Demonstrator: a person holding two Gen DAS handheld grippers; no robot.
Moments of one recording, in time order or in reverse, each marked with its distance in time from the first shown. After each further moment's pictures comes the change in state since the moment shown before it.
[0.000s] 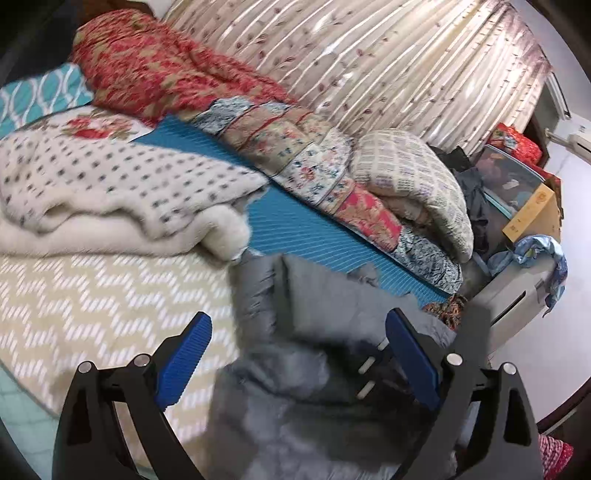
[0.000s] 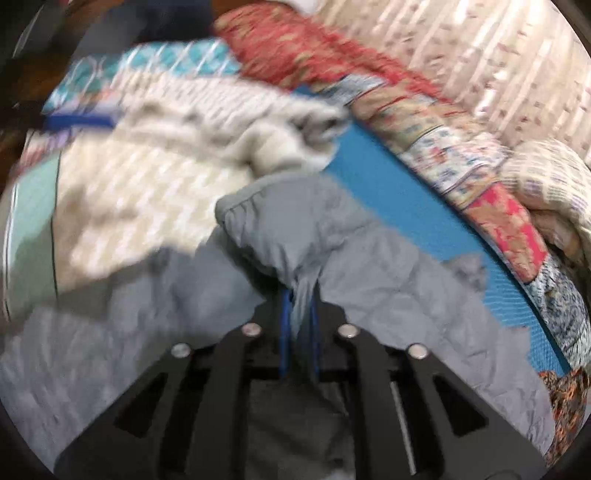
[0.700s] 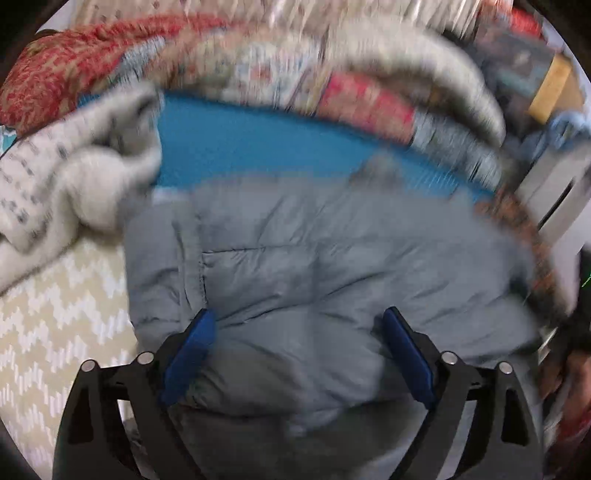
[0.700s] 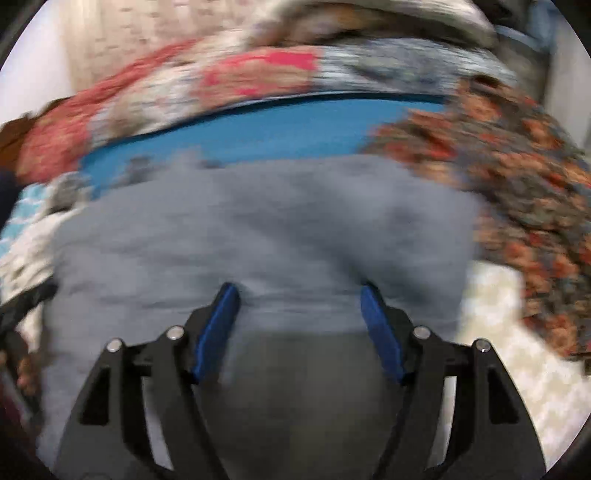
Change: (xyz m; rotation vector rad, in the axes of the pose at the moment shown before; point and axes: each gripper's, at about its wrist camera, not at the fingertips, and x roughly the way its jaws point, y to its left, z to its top) left arm 0.170 -0.056 -0.042 0.306 0.328 0.157; right arm -0.058 -0.247 -0.206 0.925 0.114 -0.215
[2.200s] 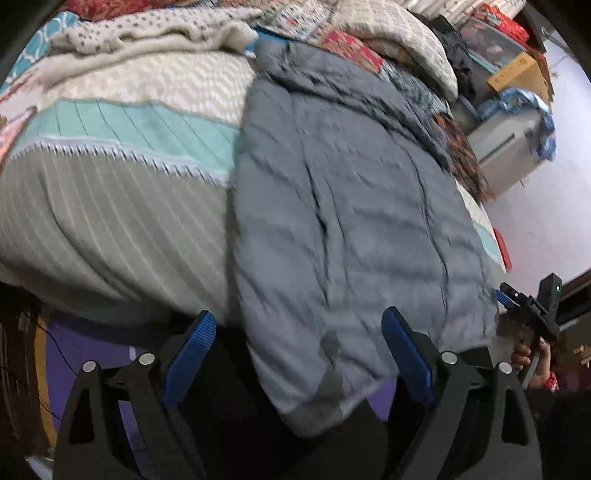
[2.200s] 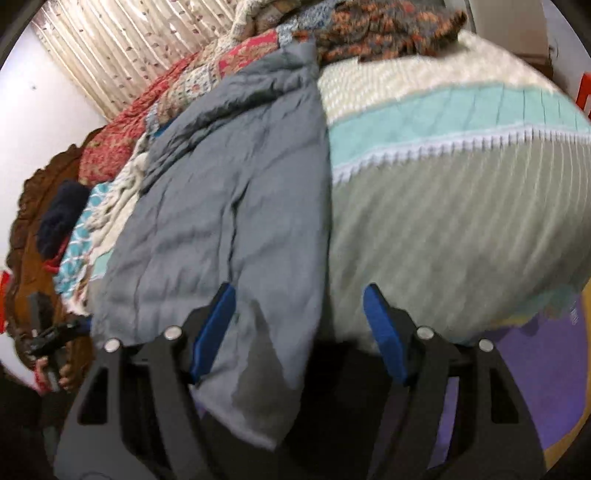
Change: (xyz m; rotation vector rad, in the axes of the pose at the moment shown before) left arm -0.257 0.044 -0.308 -0.130 0.181 -0.167; right arm -0.249 -0.088 -0.315 0.220 0.104 0.278
